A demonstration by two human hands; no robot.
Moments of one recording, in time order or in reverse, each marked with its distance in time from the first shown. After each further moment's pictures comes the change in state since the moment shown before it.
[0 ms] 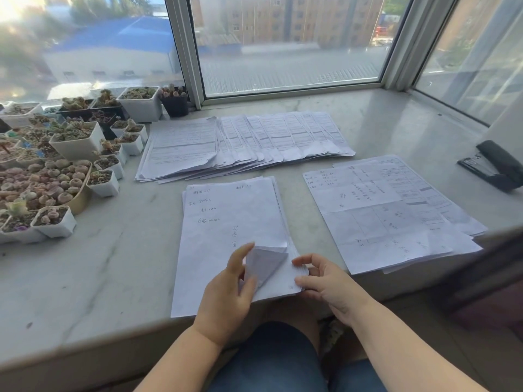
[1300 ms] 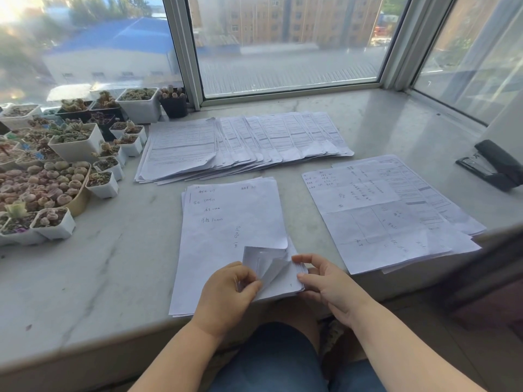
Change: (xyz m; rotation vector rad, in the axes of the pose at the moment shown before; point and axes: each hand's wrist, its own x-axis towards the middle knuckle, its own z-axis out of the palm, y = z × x) left_hand 0.011 0.000 -0.002 0.003 -0.091 -0.128; right_hand -0.001 0.000 0.000 0.100 -0.001 0.008
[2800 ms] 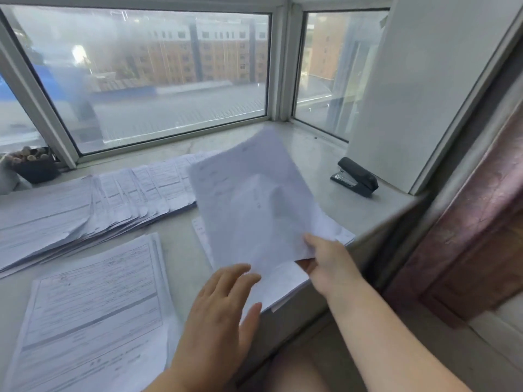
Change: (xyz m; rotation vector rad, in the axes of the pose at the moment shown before) left_hand 0.046 0.157 0.089 0.250 -0.020 0.637; right_hand -0.037 -0.095 -0.159 0.692 0.531 -0.245
